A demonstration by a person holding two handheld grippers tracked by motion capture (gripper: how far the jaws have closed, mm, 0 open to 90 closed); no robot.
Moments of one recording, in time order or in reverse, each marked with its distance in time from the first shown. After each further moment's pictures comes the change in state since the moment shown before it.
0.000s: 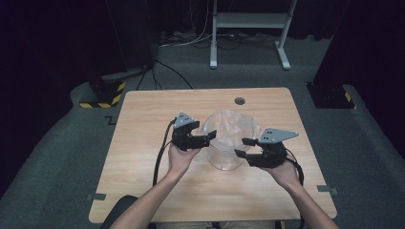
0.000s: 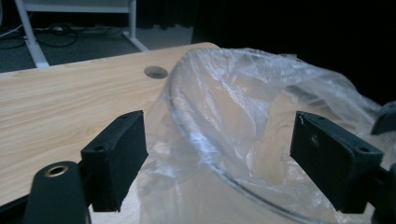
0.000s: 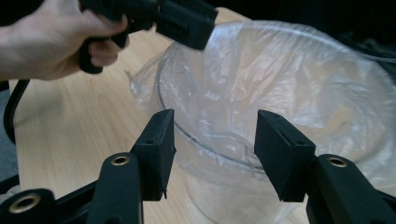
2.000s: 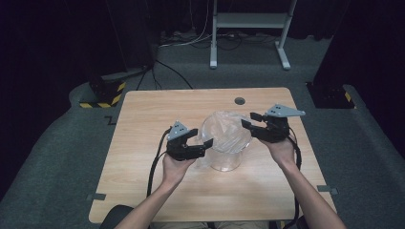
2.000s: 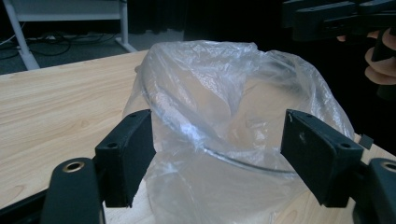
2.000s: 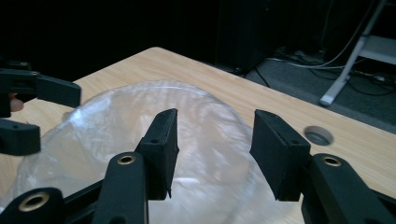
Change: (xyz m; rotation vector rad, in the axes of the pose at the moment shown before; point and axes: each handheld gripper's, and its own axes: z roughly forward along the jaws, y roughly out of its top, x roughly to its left) left arm -0.012 -0.015 -0.031 -0.027 -0.024 0.031; right arm -0.048 0.031 0.016 -0.097 -0.196 0.119
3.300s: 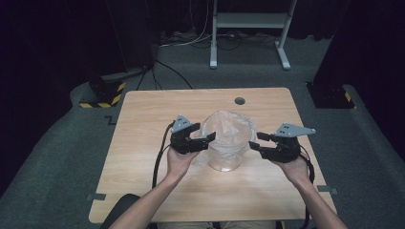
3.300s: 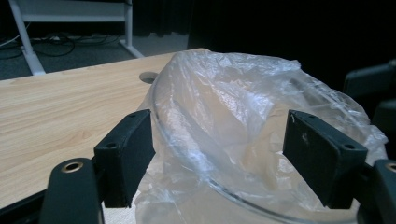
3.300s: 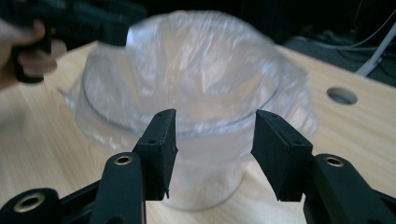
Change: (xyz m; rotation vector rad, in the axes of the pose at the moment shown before) left arm 0.008 0.008 0.016 -0.018 0.014 -0.017; right arm 0.004 -0.039 -0.043 0.069 0.086 -0.030
